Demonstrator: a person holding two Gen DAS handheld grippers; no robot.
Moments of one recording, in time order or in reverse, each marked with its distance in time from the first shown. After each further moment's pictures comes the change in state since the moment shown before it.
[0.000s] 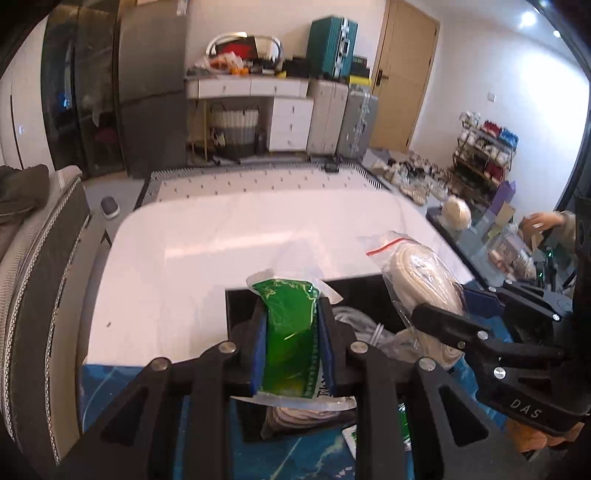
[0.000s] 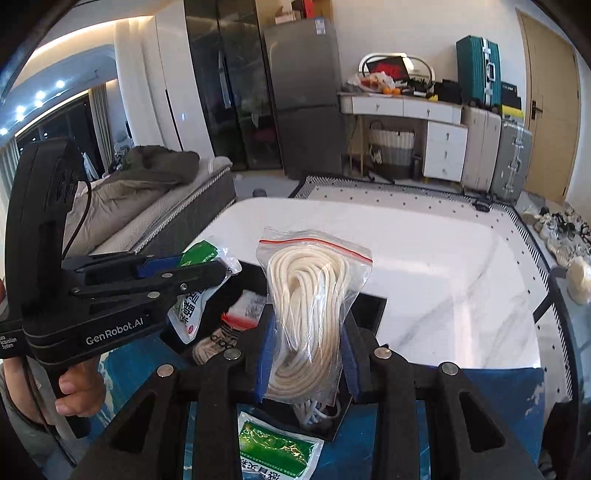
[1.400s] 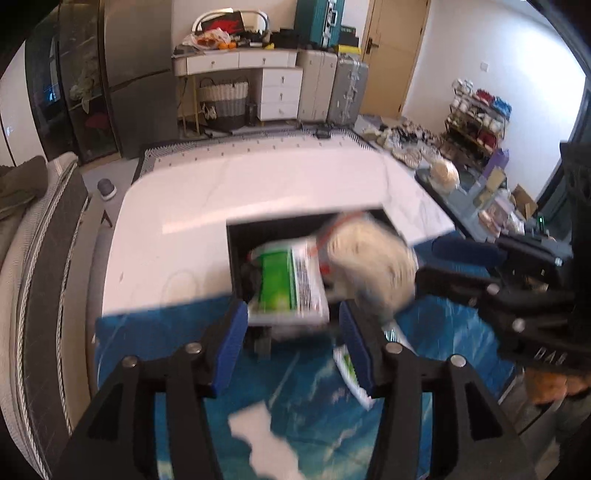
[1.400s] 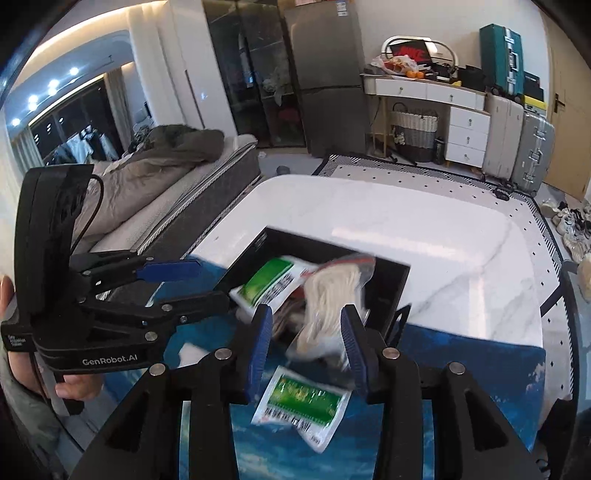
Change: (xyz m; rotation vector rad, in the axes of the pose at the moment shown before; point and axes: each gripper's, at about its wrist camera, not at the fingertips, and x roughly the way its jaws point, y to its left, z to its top) left arm -0.052 0.000 -0.037 0.039 0.135 -0.020; right arm -0.042 0.024 -0.018 -0.047 0.097 0.086
